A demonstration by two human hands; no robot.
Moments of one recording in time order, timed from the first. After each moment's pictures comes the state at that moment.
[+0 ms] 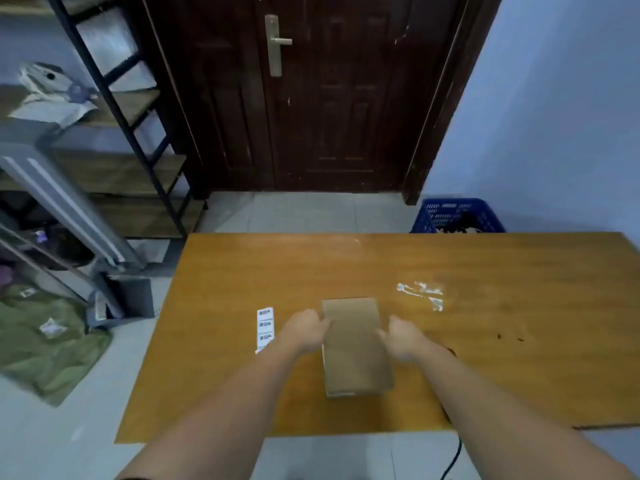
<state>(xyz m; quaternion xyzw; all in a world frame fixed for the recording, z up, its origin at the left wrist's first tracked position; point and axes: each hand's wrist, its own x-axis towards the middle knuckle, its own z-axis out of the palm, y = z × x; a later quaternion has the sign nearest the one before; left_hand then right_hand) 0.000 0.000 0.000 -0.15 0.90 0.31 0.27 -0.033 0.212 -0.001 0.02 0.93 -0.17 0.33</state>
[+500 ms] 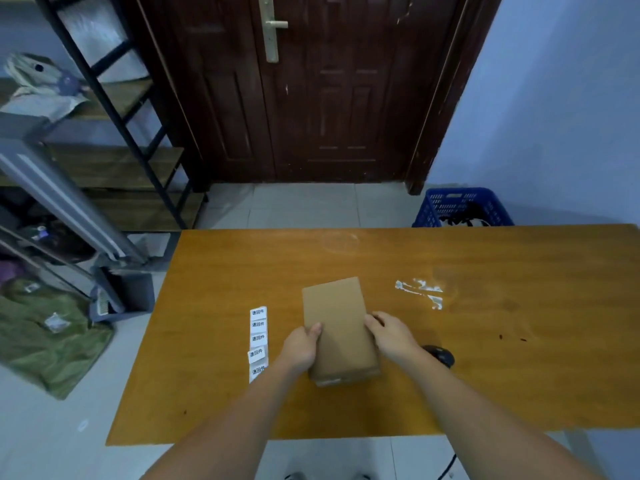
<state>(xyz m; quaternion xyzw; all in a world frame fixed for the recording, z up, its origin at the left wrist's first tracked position) 0.012 0.015 -0.048 -0.28 0.78 0.51 0.22 -0.038 0.209 -0.005 0.06 0.88 -0.37 0.30</state>
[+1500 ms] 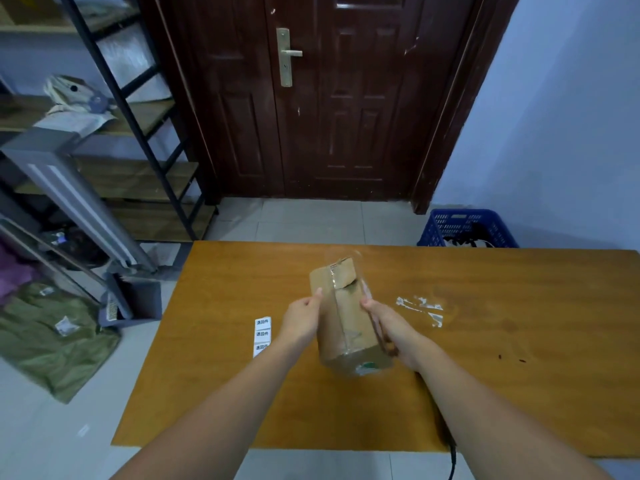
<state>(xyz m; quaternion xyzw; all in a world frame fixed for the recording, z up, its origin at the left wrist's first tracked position) -0.011 0.019 0.044 -0.31 0.71 0.63 0.09 -0.041 0.204 0.068 0.11 0.72 -0.58 0.37</state>
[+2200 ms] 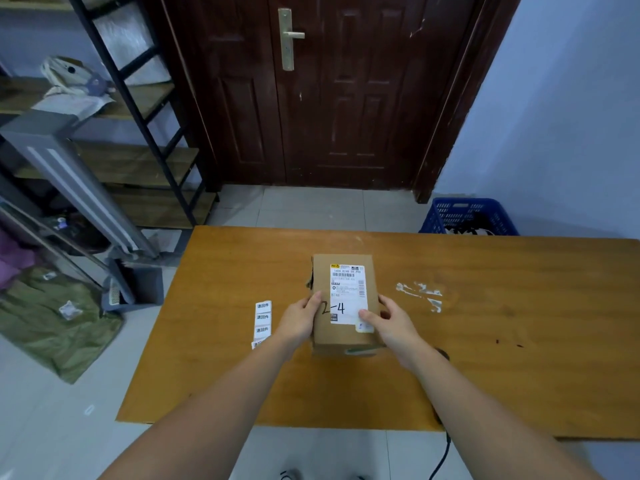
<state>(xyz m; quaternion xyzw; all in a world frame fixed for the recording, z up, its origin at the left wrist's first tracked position) 0.012 0.013 0.017 -0.28 0.72 0.61 0.16 -0.024 0.213 0.021 0.11 0.75 -0.59 0.27</state>
